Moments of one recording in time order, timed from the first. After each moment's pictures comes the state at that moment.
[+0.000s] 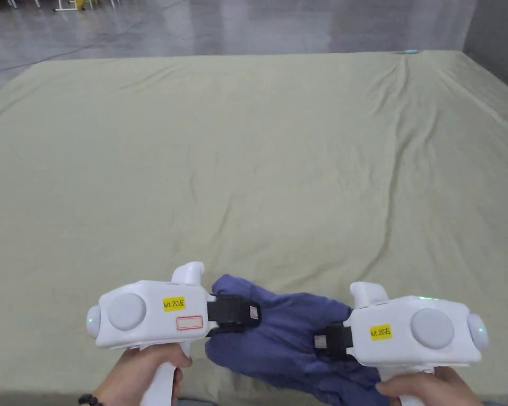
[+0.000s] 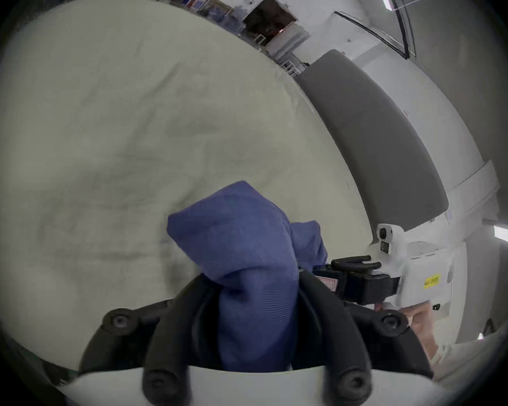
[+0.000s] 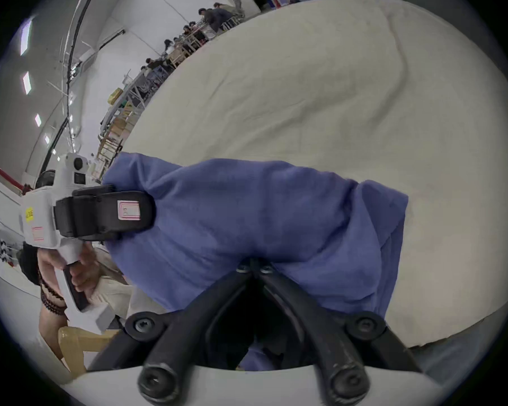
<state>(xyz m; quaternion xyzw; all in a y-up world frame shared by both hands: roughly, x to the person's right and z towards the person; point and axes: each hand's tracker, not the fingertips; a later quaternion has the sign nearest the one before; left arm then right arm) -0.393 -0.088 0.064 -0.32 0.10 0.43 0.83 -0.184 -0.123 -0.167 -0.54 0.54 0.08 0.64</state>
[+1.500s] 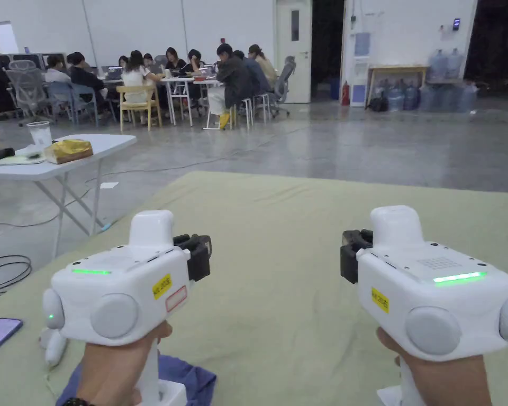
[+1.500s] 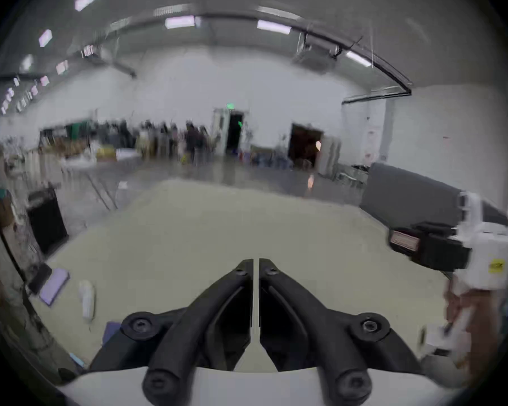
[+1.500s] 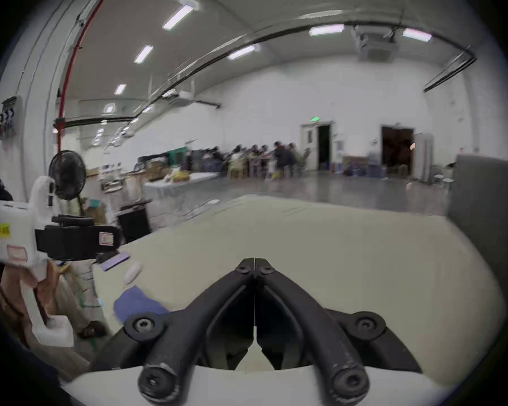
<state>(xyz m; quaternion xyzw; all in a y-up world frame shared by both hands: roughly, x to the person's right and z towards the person) -0.437 0.109 0.182 -0.05 0.43 0.09 0.90 -0.324 0.111 -0.072 -0.07 0.62 0.04 0.78</state>
